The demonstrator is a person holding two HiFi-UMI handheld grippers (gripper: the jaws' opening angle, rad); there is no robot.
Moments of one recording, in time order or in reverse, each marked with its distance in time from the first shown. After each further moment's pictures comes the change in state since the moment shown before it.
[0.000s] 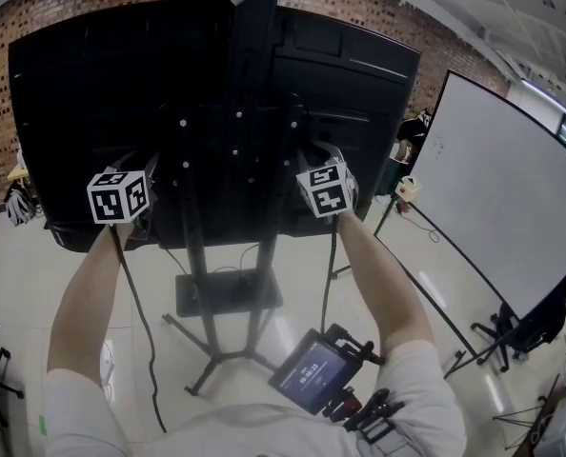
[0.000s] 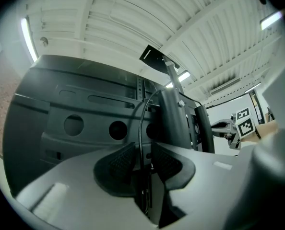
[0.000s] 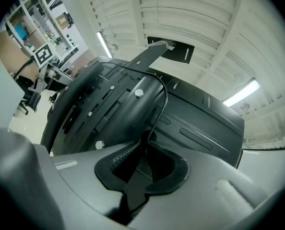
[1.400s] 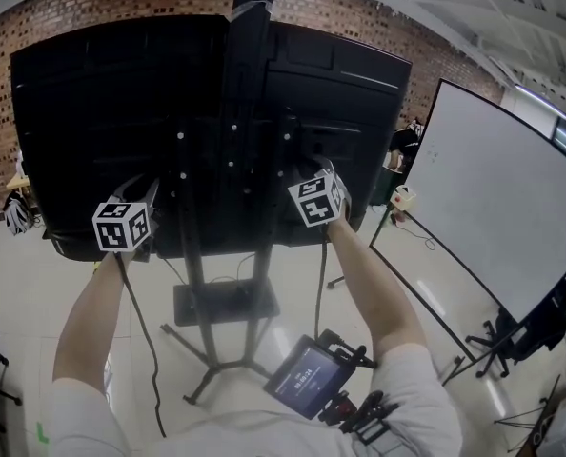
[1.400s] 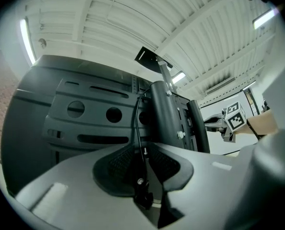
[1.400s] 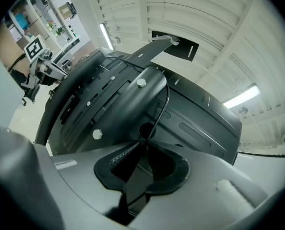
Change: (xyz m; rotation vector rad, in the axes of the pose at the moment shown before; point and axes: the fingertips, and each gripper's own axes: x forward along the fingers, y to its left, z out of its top) left arm -0.015 -0.010 -0.031 0.022 -0.029 -0.029; right arm 0.004 -0.001 -0.014 -0.068 0.048 -0.030
